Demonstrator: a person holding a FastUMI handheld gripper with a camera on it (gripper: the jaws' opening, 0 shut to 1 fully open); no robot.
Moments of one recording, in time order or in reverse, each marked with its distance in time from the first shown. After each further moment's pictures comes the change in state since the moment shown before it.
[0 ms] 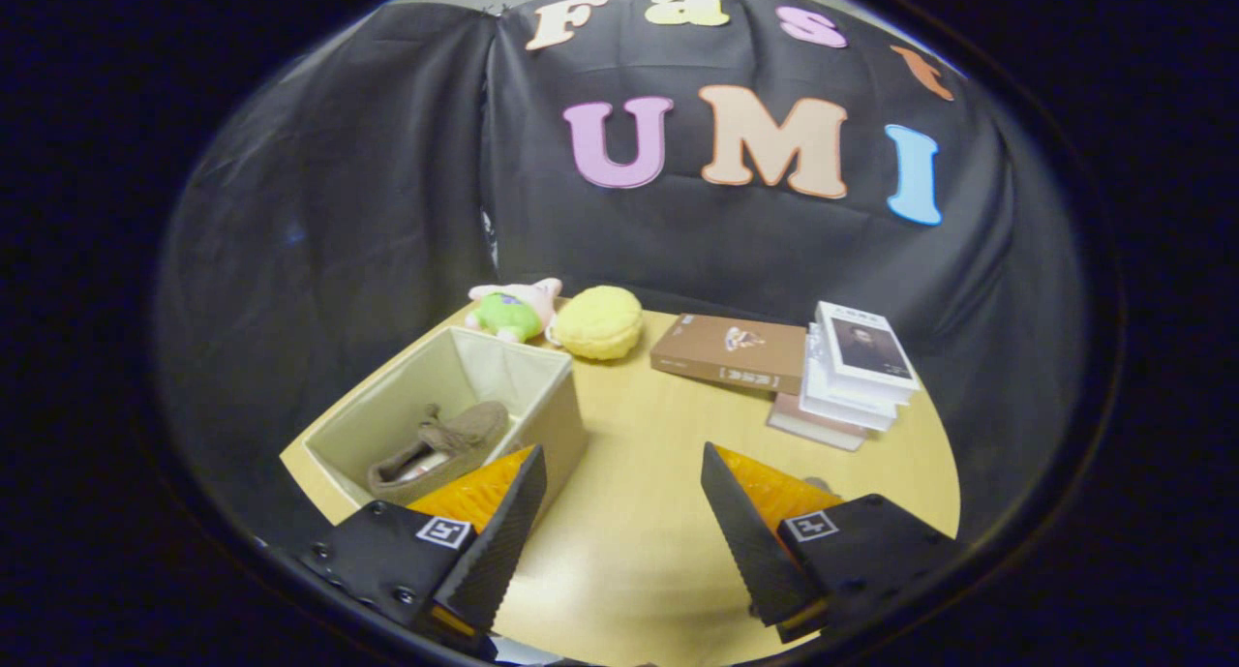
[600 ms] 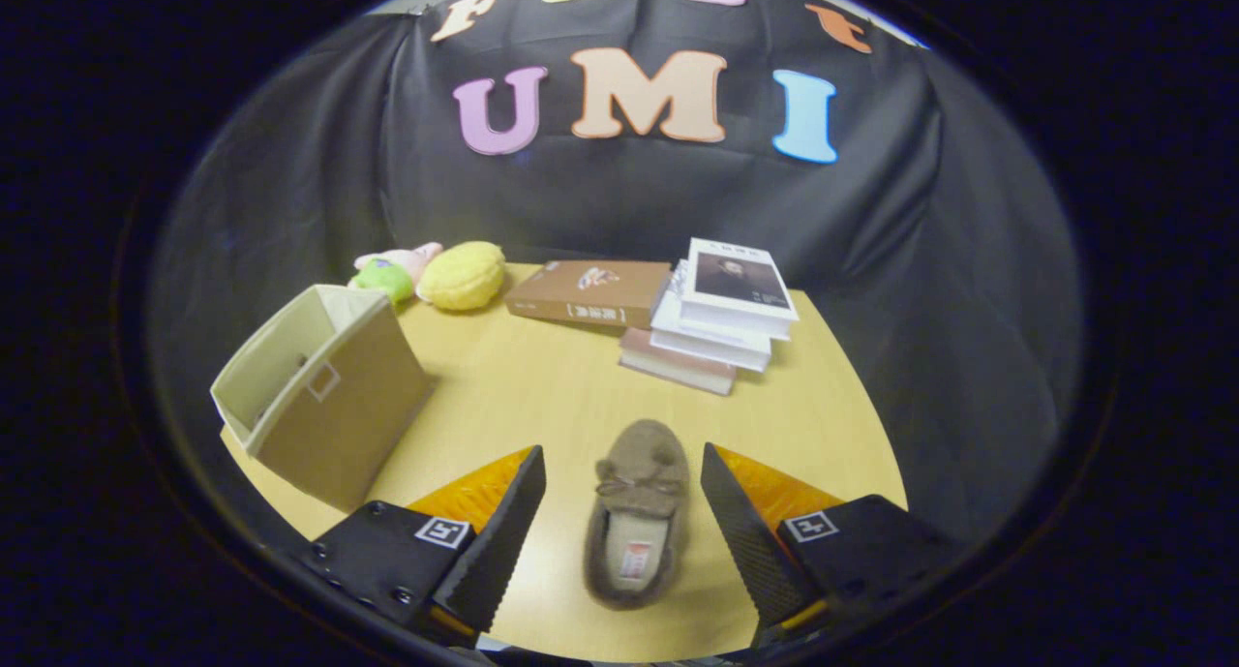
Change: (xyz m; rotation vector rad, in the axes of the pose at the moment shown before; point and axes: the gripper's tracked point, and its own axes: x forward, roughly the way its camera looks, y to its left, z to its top) arm -0.011 -0.169 -0.090 0.058 0.143 -0.192
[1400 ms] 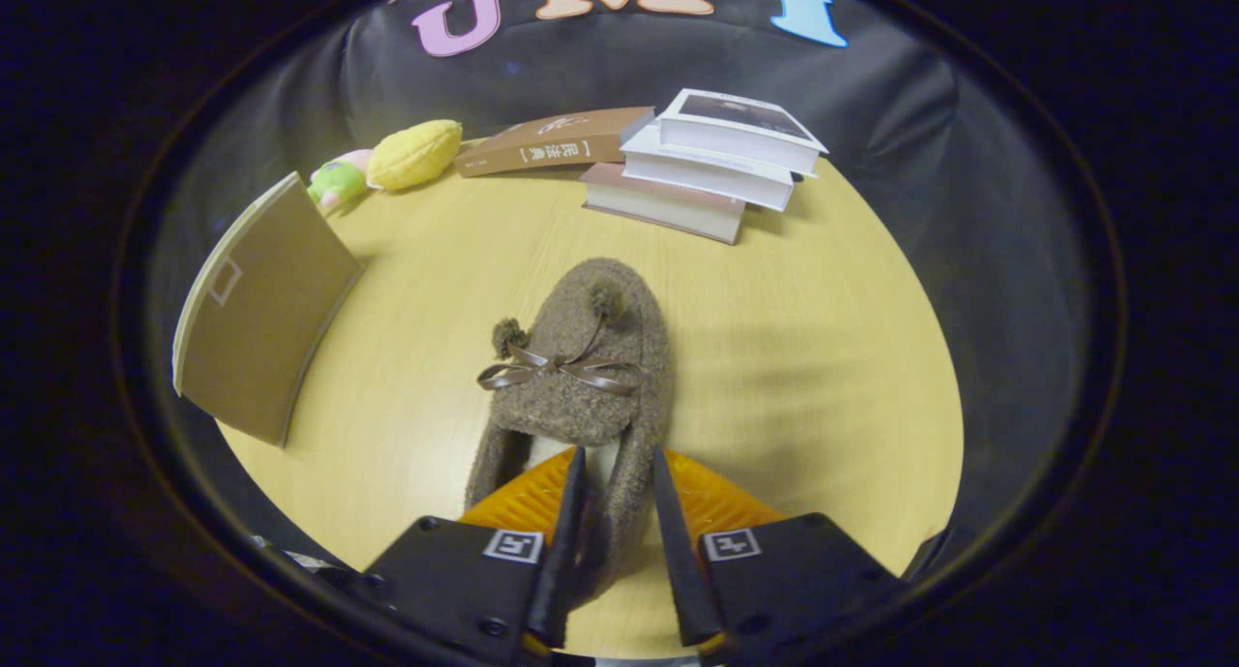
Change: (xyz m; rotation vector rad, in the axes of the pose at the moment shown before) arm 0.070 -0.016 -0.111 0.009 0.344 0.056
